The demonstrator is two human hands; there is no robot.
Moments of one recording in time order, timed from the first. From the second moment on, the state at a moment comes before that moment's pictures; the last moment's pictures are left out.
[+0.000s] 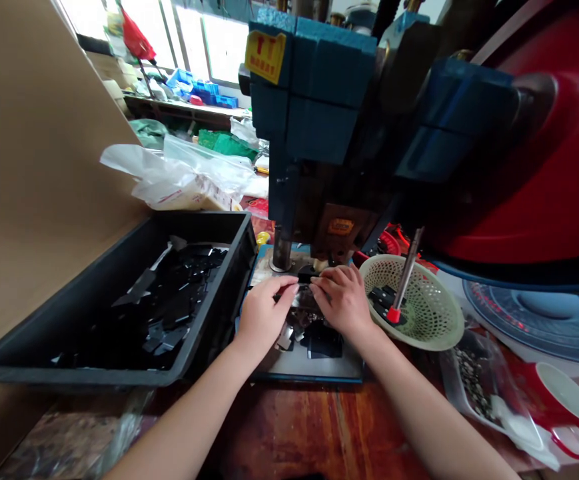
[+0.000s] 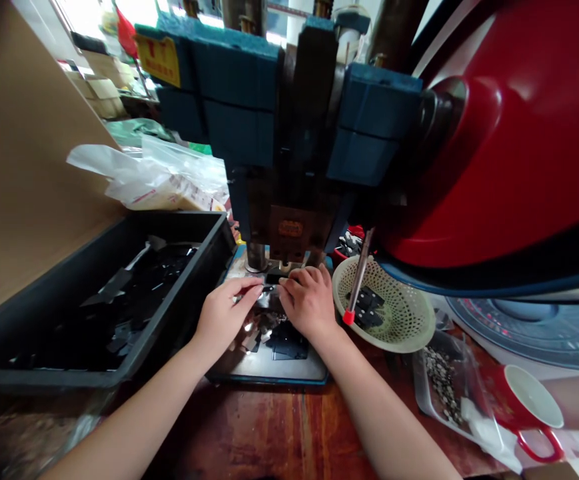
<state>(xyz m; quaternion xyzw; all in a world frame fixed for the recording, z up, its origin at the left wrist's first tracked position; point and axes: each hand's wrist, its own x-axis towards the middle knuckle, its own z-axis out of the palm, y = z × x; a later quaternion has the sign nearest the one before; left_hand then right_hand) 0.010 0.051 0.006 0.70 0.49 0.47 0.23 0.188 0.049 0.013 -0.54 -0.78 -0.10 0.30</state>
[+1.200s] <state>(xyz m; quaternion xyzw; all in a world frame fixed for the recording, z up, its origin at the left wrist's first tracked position) 0.022 0.078 0.016 0.68 0.53 0.45 0.24 0.186 0.047 0.012 -0.53 -0.78 -0.09 0.31</state>
